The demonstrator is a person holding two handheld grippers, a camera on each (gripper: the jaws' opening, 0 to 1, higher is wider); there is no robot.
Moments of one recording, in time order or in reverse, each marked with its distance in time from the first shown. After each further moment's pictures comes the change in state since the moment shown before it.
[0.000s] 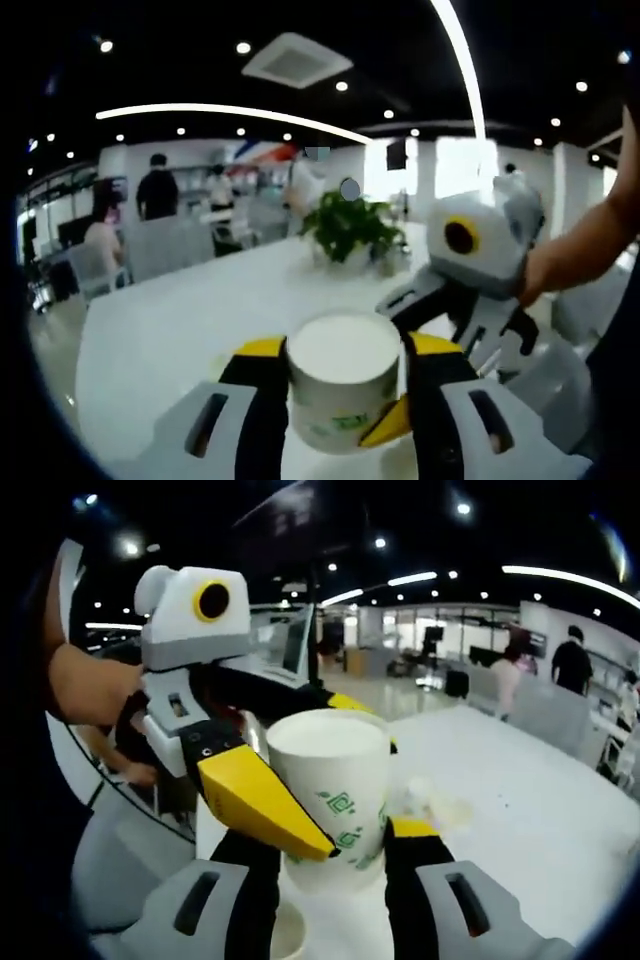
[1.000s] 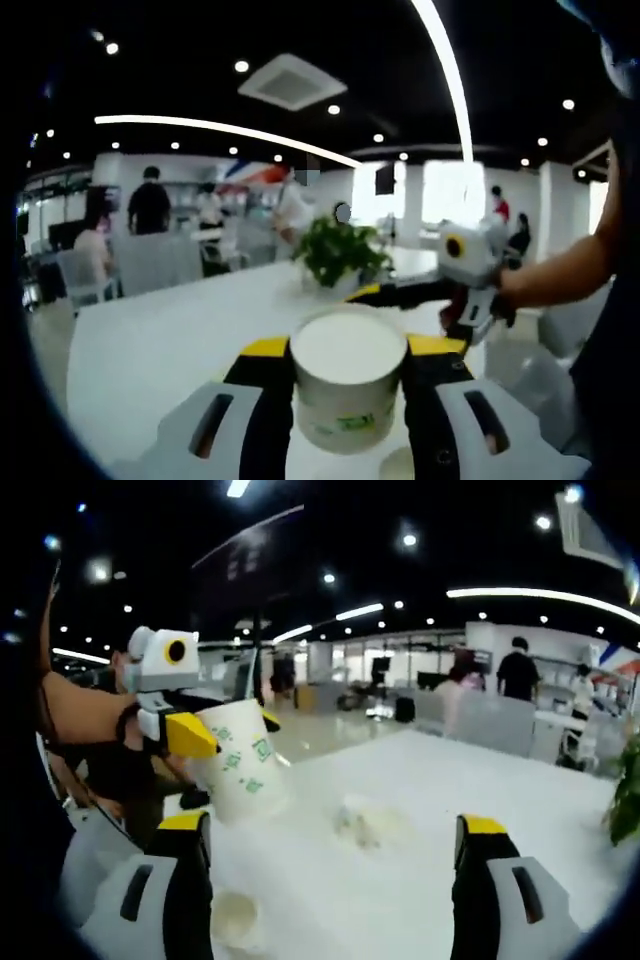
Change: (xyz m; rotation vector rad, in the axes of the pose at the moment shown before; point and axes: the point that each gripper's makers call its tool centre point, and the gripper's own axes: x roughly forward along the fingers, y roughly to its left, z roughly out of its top) left arm -0.022 -0.001 0.027 -0.019 -0.118 -0.110; right arm -0.074 -0.064 0.000 0.100 -0.197 -0.225
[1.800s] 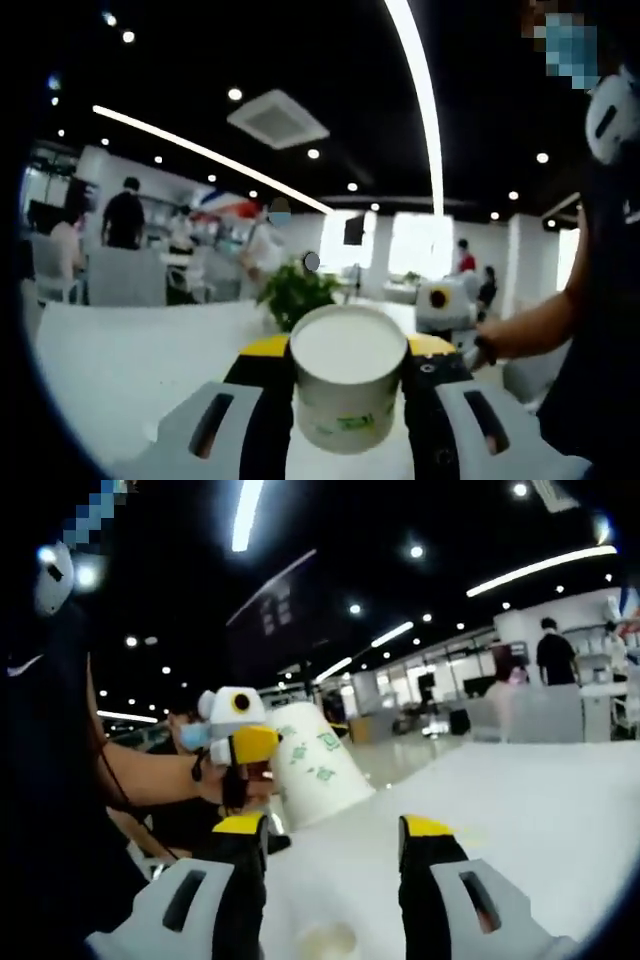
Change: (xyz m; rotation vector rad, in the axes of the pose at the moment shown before) left arm -0.016 -0.017 0.049 -0.116 -0.228 -0.104; right arm -0.018 0.075 0.042 0.164 -0.129 0.294
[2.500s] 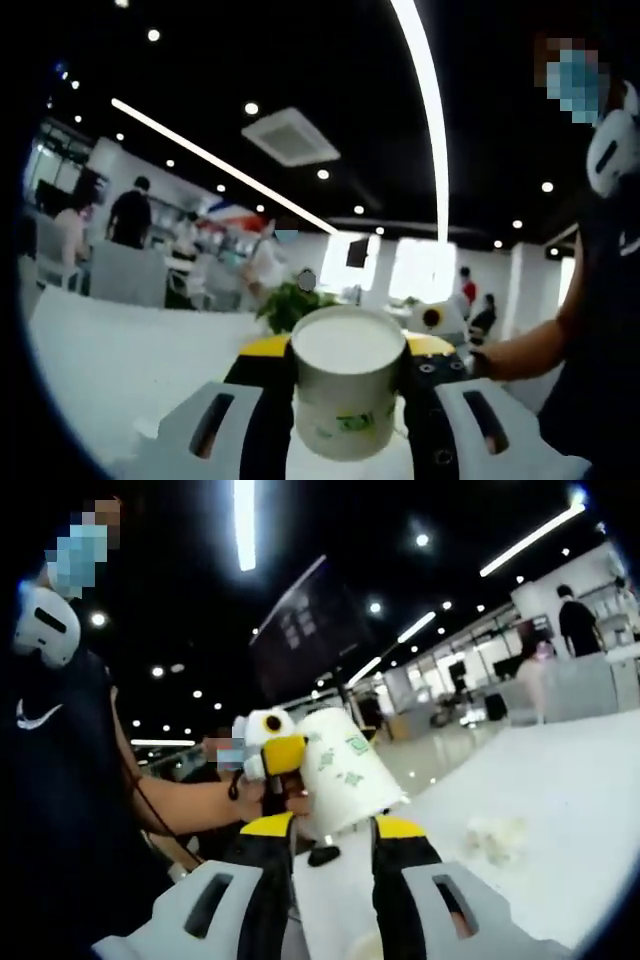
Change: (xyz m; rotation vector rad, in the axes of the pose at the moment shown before) left arm -0.006 -0.009 0.014 -0.048 -0.064 0.000; right arm 0.005 0.027 0.018 0.121 -0.032 0.148
